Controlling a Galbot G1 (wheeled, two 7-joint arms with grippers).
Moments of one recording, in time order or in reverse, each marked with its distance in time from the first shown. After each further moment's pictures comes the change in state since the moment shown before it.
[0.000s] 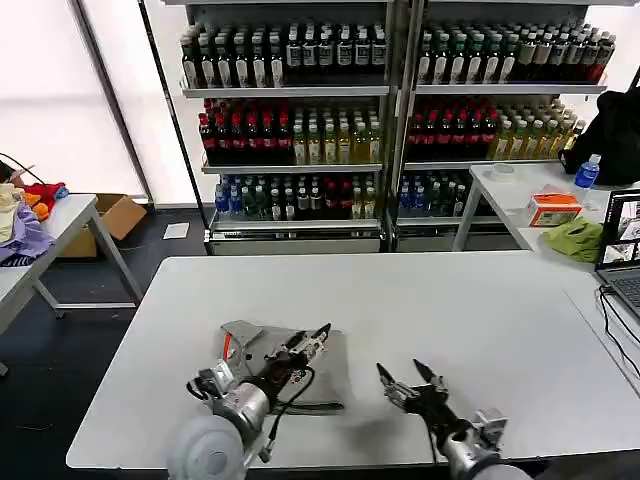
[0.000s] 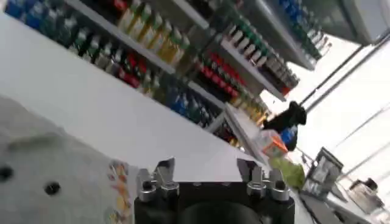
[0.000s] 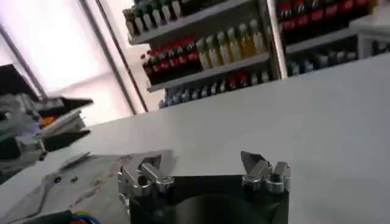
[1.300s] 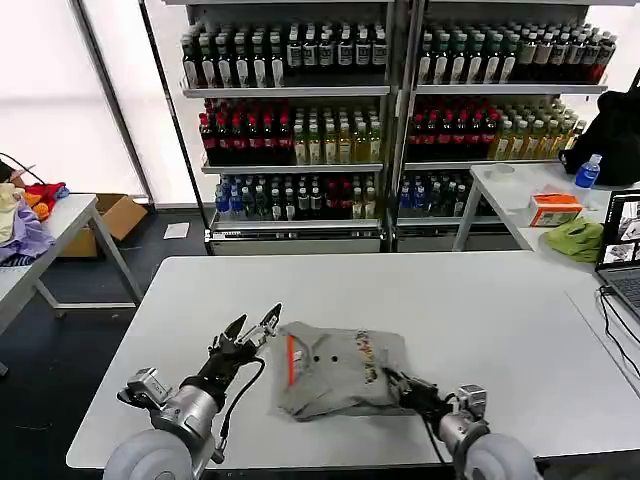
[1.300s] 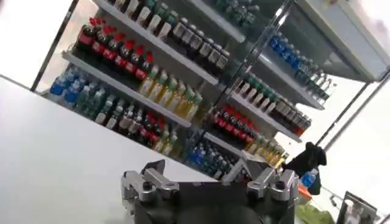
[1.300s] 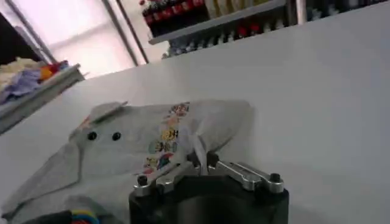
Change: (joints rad) left arm 0.106 -0.021 -0.169 -0.133 0.095 -0.019 0.063; right arm 0.076 -0.165 0.032 -0.090 0.068 -0.118 -0.033
